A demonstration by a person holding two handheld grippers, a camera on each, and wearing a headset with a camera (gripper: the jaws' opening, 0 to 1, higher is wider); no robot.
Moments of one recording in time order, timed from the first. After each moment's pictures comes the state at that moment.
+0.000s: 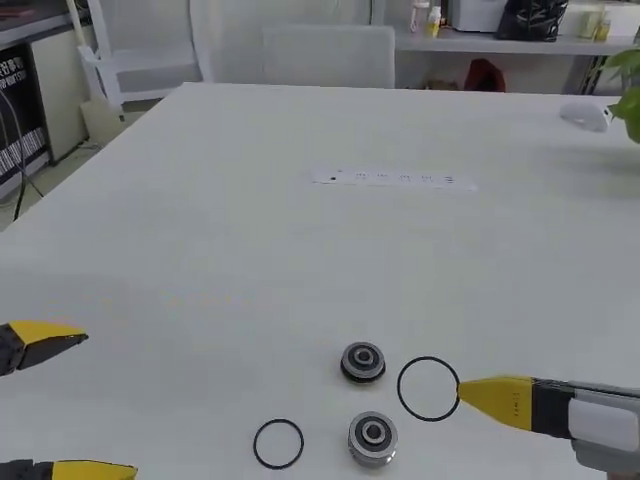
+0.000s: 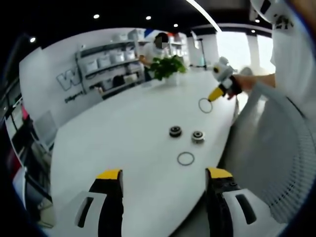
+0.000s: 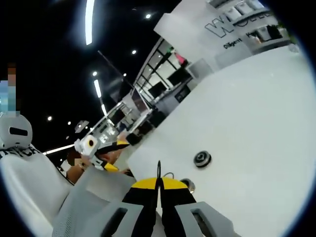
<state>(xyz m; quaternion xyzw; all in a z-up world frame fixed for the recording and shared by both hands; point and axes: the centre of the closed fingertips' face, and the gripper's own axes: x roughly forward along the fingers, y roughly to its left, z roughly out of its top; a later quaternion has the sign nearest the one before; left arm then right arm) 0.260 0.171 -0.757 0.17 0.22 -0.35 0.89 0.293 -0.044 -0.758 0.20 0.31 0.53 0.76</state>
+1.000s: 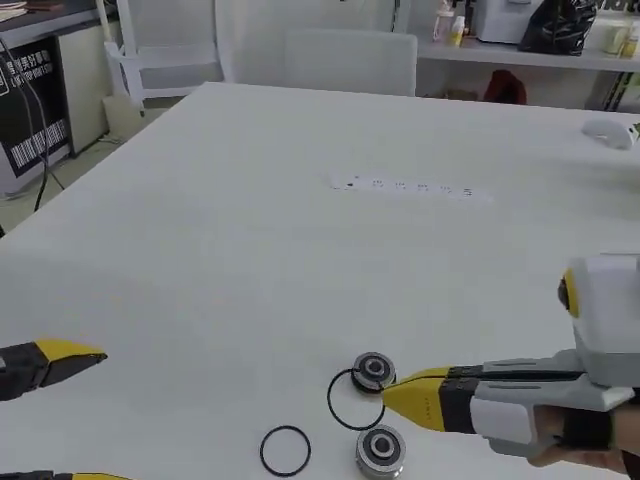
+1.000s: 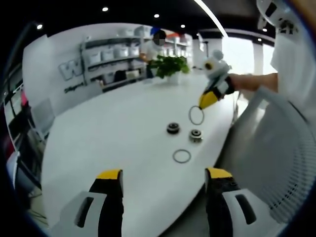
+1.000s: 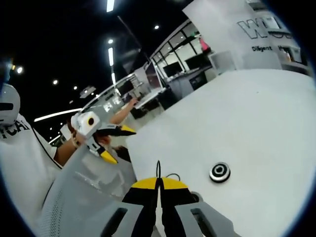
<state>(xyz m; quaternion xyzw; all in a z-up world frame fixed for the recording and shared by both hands) 0.258 0.170 -0.773 0.13 0.24 -0.35 0.90 0.295 0.018 -0.771 0.07 0.32 0.59 0.73</state>
